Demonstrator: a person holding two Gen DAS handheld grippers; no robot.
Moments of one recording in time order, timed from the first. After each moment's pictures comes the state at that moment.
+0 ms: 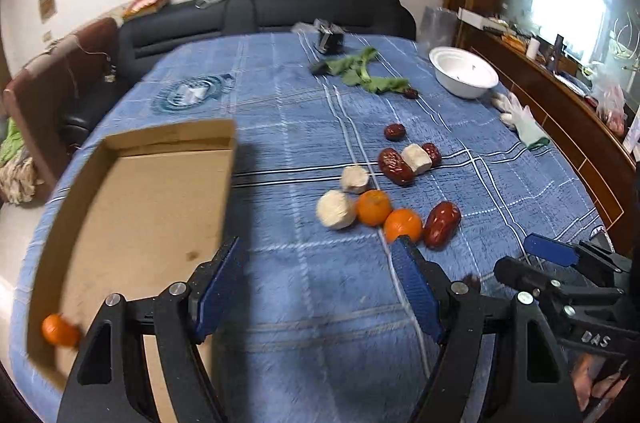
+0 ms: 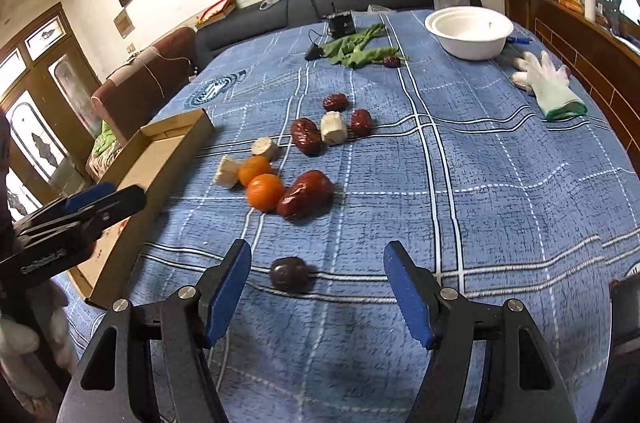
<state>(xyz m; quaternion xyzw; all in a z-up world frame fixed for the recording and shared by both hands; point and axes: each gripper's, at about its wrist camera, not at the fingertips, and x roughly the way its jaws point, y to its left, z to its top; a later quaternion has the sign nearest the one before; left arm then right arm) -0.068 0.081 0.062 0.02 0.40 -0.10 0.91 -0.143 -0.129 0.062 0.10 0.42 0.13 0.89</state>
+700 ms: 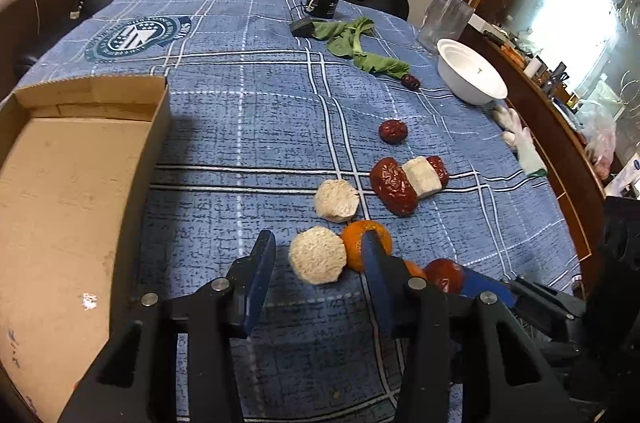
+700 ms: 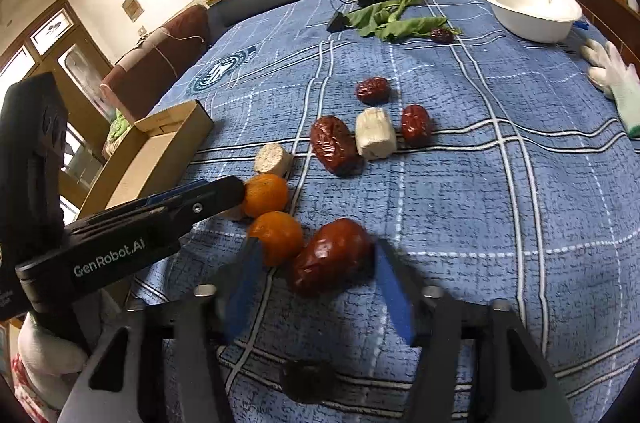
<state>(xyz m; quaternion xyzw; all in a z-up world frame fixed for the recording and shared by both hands) 0.009 0.080 0.020 -0.08 0.46 -0.15 0.87 -0.074 -0.100 0.031 0.12 0.46 0.18 0.86</state>
